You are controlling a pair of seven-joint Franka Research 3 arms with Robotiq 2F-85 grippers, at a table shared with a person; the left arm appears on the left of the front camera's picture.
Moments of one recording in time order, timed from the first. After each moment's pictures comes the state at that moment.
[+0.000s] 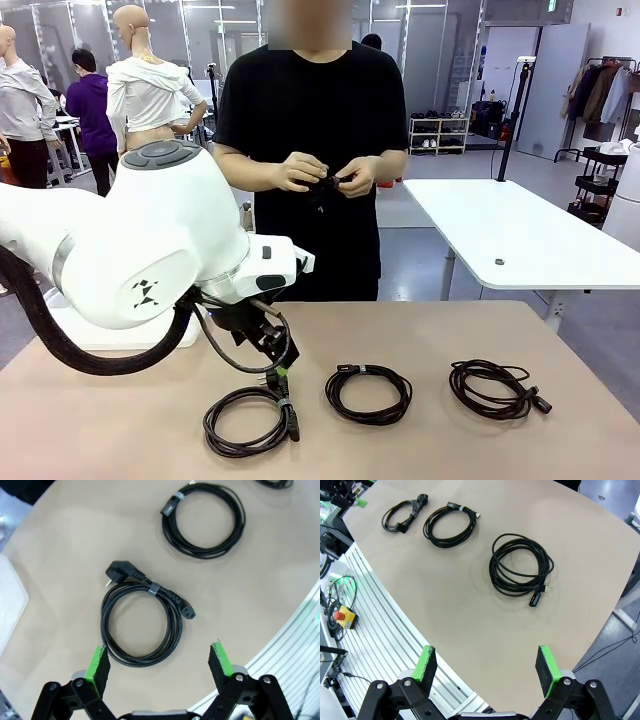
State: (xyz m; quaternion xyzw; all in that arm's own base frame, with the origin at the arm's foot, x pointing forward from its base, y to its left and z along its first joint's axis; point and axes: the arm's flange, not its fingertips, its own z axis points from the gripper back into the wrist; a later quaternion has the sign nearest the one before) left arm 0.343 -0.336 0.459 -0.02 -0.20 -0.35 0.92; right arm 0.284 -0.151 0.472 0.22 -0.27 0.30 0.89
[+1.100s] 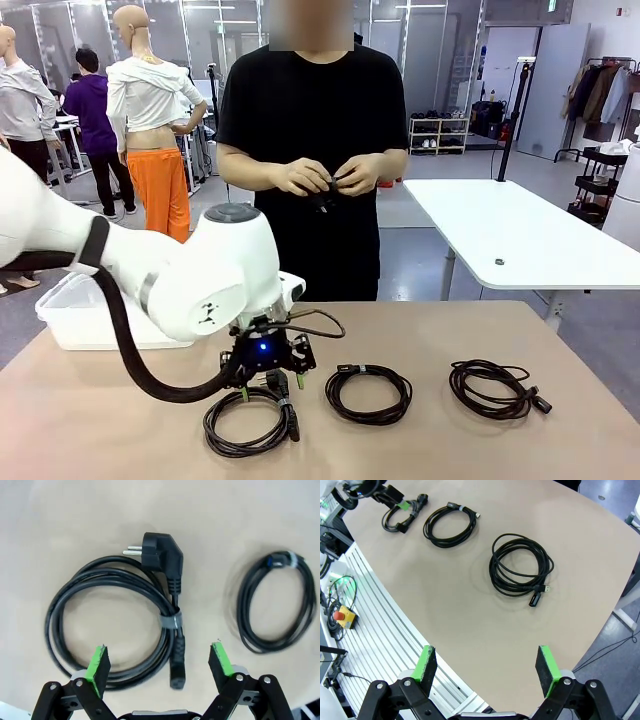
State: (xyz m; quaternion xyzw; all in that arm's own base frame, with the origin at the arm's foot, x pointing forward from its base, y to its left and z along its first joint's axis) left arm 0.415 -0.361 0.350 -0.04 -0.08 0.09 0.99; right arm 0.284 -0.151 0.472 0.22 -0.27 0.30 0.89
